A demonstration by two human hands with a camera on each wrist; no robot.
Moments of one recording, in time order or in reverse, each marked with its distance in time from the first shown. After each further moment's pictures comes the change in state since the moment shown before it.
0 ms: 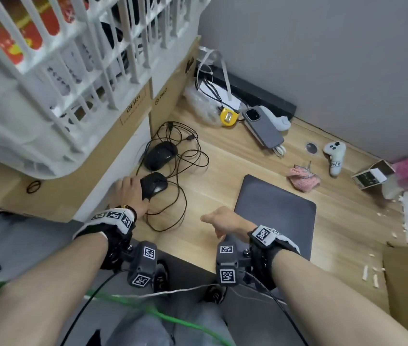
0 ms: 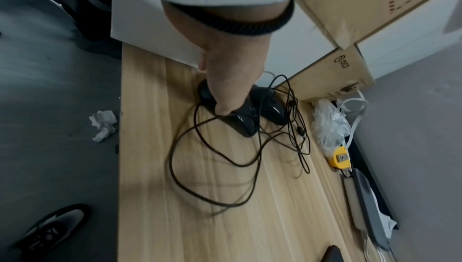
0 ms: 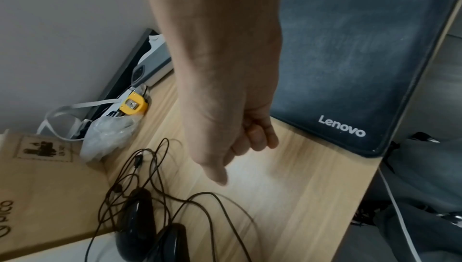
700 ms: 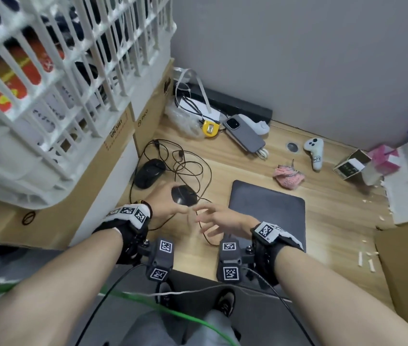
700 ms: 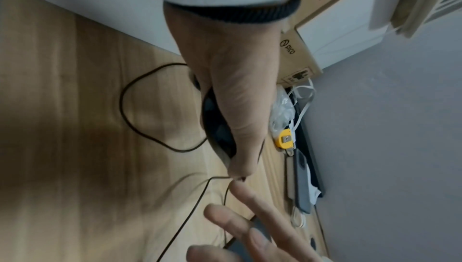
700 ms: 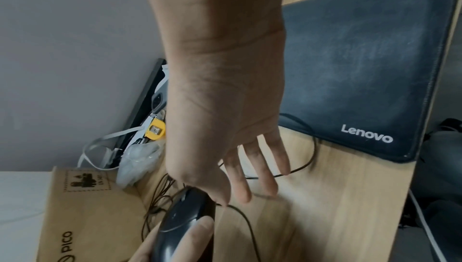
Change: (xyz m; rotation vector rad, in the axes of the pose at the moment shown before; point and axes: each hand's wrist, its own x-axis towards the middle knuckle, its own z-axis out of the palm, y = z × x) left_hand 0.002 0.081 -0.038 -0.431 -0.240 0.345; right_hand -0.020 -0.012 -0.021 0.286 -0.121 -0.097
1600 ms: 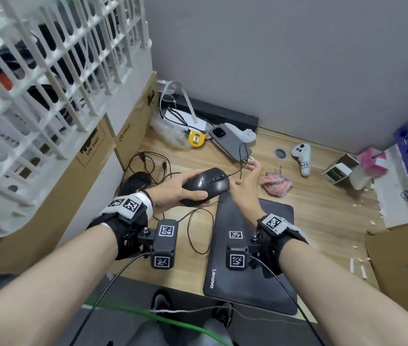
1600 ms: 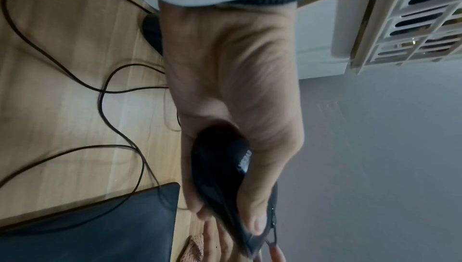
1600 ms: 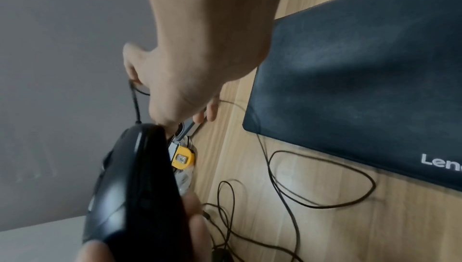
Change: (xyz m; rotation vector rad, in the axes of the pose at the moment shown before) left_hand 0.013 0.094 -0.013 -0.818 -0.472 0.146; right_hand -0.001 -0.012 -0.084 0.078 1.005 -0.577
